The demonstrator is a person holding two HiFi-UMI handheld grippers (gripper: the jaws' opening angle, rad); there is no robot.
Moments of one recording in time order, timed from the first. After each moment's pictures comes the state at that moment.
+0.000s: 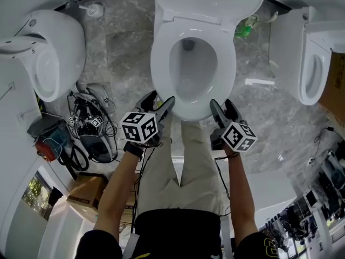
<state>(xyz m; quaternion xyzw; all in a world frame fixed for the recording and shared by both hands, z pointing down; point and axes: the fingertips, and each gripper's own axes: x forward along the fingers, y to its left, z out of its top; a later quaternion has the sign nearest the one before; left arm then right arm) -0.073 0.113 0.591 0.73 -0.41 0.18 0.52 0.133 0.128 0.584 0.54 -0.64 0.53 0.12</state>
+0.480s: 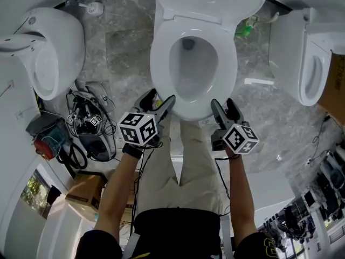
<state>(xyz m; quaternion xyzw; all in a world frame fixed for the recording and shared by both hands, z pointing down) -0.071 0.101 0.572 0.73 -0.41 0.17 0.52 0.134 0.119 0.567 0.54 -0.66 0.51 0.11</state>
